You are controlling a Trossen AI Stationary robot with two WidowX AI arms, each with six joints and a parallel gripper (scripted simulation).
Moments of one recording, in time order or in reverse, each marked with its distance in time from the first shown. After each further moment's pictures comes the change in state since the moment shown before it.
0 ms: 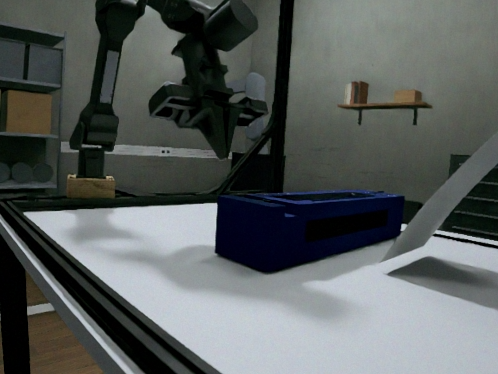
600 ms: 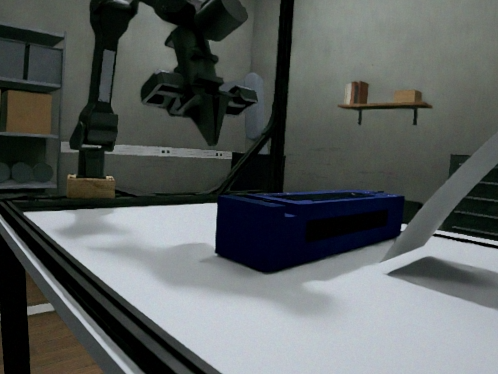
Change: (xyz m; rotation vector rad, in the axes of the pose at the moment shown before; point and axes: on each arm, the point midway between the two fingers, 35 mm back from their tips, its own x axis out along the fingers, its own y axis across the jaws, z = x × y) left arm 0.000 0.000 0.000 0.000 0.000 0.000; right arm -0.029 0.000 0.016 0.000 -0.007 0.001
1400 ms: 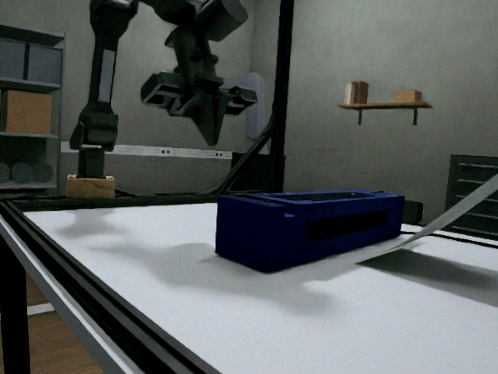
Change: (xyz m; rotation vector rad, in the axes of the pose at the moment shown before) left arm 0.033 -0.032 0.004 -0.017 -0.017 0.030; right arm 0.000 0.000 0.000 0.000 -0.001 0.000
